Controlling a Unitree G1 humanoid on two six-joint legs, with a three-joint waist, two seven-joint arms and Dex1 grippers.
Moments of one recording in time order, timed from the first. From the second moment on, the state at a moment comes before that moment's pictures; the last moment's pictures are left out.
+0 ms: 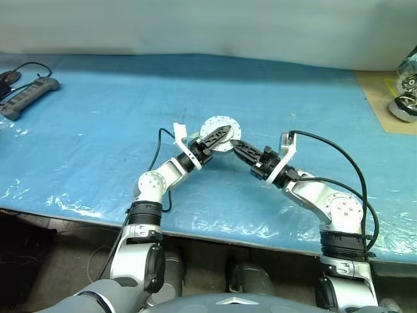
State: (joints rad) left arm -0.61 -0.09 0.24 0.39 -0.89 0.77 -0.57; right arm -0.32 -0.25 -0.23 -0.06 1.53 0.96 -0.03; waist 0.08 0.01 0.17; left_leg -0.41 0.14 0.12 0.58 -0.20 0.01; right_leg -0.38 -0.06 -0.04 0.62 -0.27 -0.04
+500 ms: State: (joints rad) left arm -0.79 0.00 0.34 0.75 -0.74 0.53 -0.53; right arm -0.33 -0.29 -0.23 -0.05 1.53 0.99 -0.02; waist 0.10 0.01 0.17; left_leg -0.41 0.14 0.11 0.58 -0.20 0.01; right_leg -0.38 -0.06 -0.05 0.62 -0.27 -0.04
